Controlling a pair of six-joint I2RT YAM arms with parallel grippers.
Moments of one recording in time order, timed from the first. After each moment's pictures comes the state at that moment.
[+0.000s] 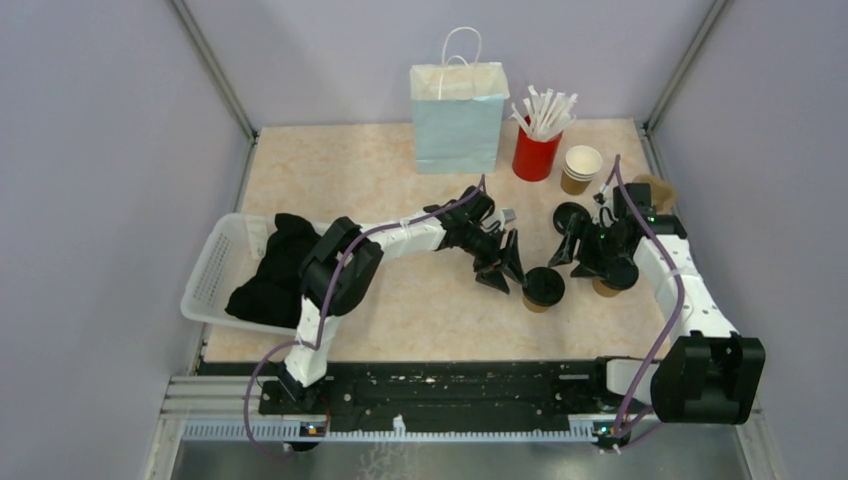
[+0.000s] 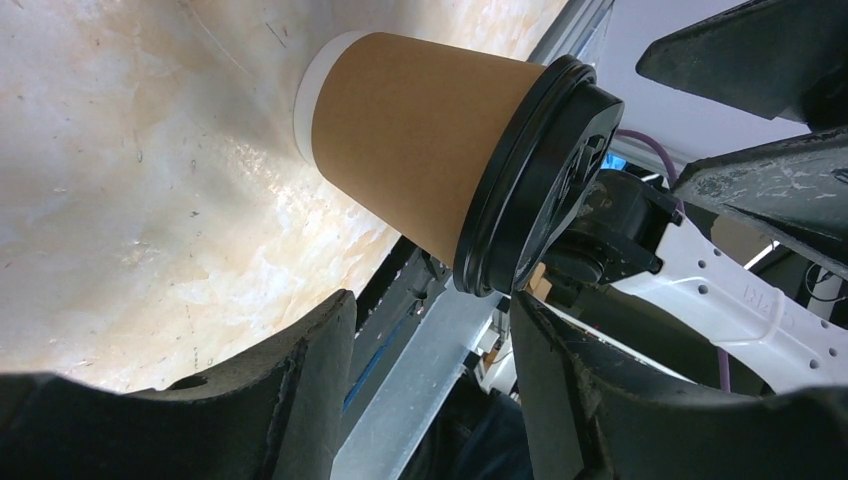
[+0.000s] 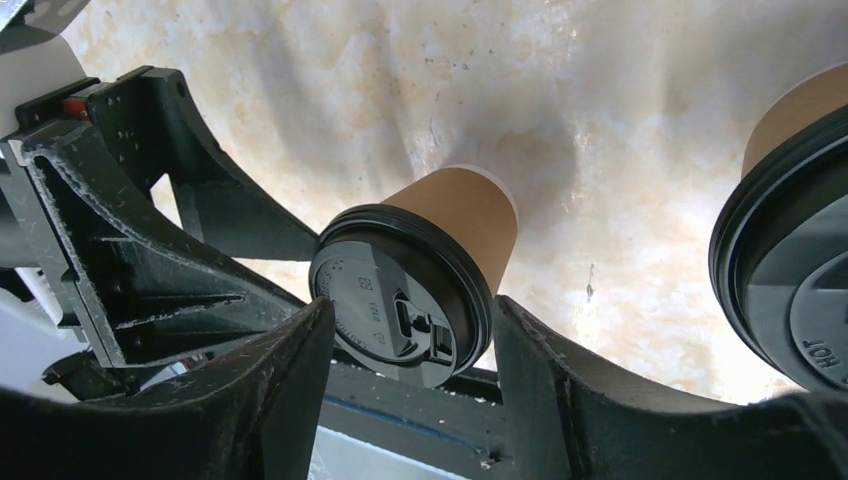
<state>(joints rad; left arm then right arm) -0.81 2.12 1.52 -0.30 0.84 -0.84 -0.03 1.21 0.96 -0.91 -0.39 0.33</state>
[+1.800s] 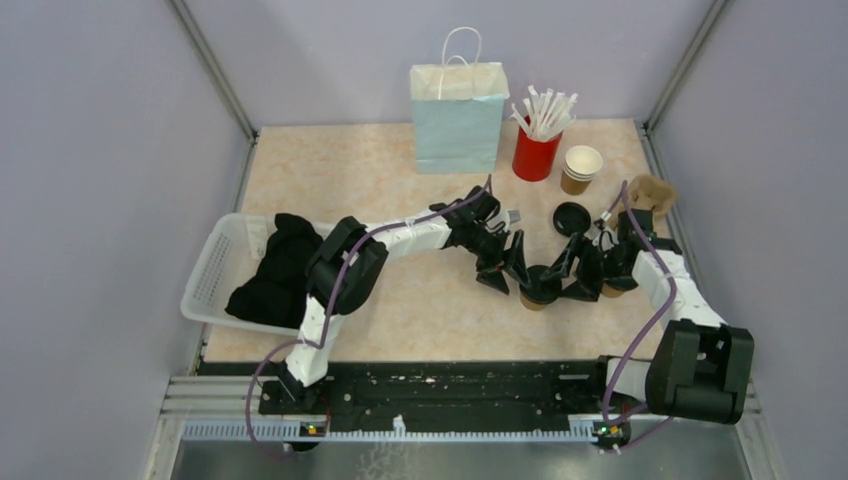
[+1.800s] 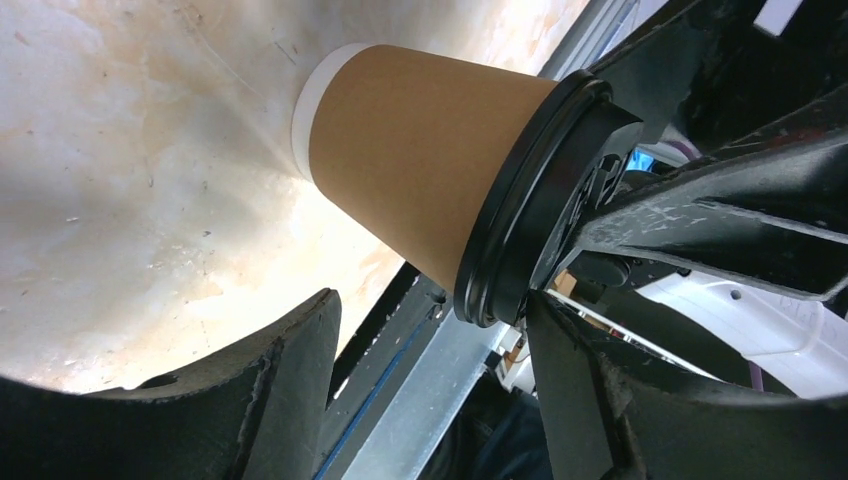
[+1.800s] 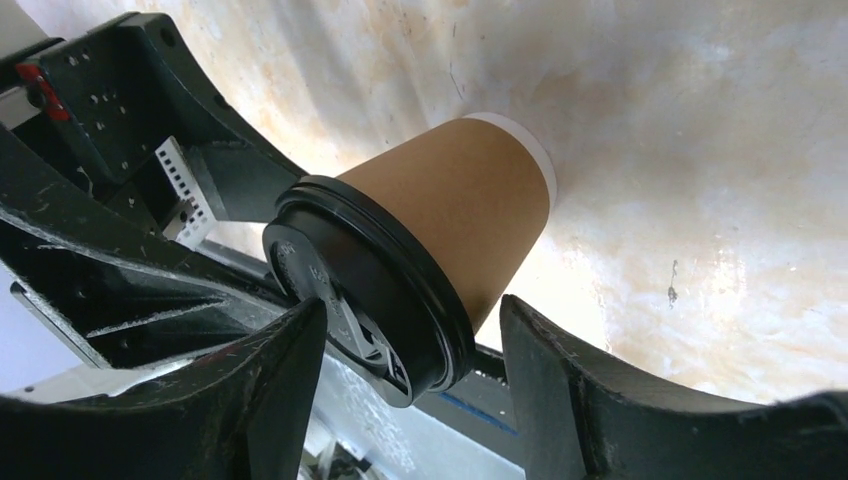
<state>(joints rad) -0.82 2.16 1.58 -0.36 0.82 -0.78 -0.14 1.22 0.73 -0.77 -0.65 0.39</state>
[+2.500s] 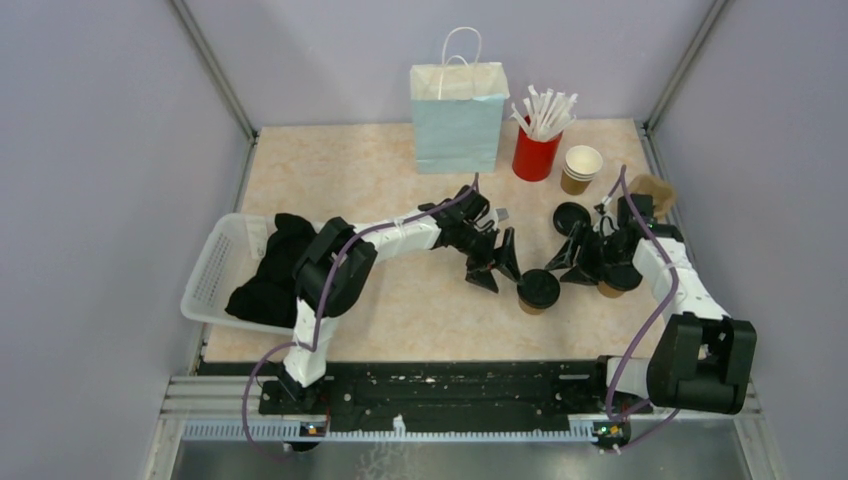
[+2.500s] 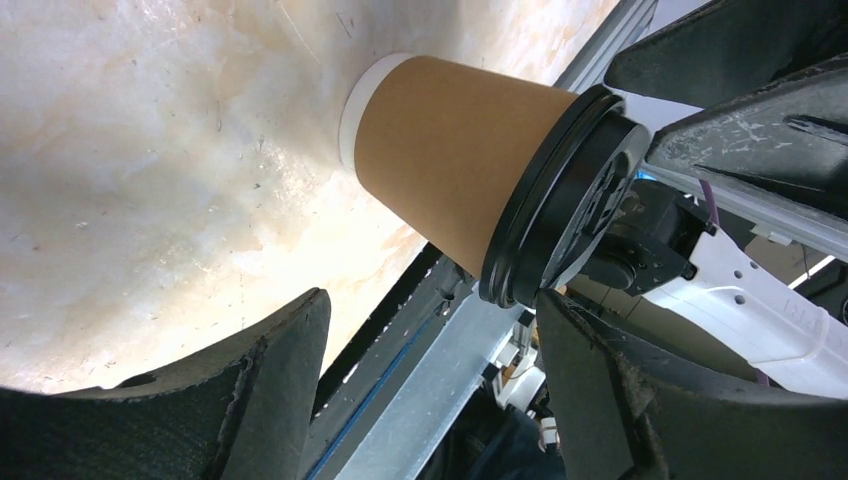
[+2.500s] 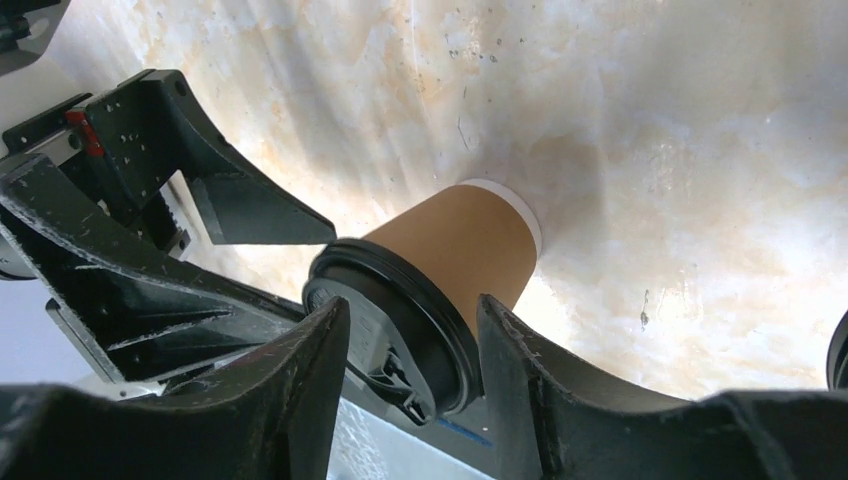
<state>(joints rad) -0.80 2.08 1.49 -0.36 0.77 -0.80 -0.10 1.26 0.85 -0.80 -0.57 0.37</state>
